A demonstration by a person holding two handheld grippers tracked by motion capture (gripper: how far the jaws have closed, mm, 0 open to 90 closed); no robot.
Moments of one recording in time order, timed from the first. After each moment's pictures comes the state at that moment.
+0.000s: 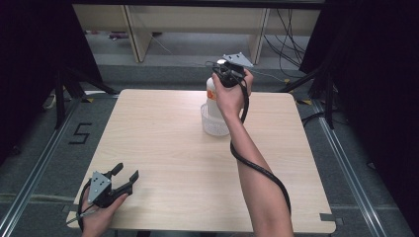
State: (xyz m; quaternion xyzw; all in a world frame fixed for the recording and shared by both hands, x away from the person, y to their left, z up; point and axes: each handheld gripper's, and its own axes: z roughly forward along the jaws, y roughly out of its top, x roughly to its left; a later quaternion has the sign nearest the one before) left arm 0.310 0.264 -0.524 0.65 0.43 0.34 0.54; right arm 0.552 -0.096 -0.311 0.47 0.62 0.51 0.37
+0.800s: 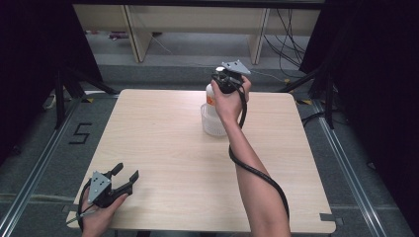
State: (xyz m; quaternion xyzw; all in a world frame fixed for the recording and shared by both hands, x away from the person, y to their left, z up) left arm 0.311 0.264 -0.524 0.65 0.43 0.34 0.54; right arm 0.553 -0.094 -0.334 0.47 0.63 0.50 0.36
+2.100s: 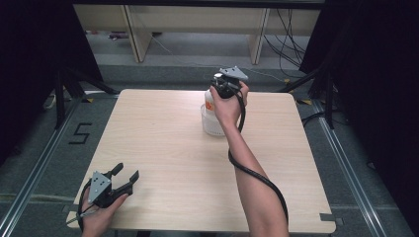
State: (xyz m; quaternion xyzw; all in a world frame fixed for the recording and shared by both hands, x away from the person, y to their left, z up) left arm 0.310 0.264 -0.524 0.65 0.42 0.34 0.54; right arm 0.557 -0.092 -0.354 0.47 0.65 0.49 0.34
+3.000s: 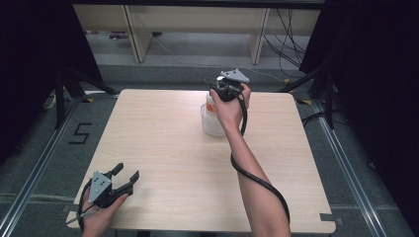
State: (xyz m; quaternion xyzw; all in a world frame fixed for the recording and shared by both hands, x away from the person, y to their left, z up) left arm 0.312 0.263 -0.525 0.64 0.42 0.34 0.54; right arm 0.548 -0.097 -0.357 0.48 0.65 0.48 0.34
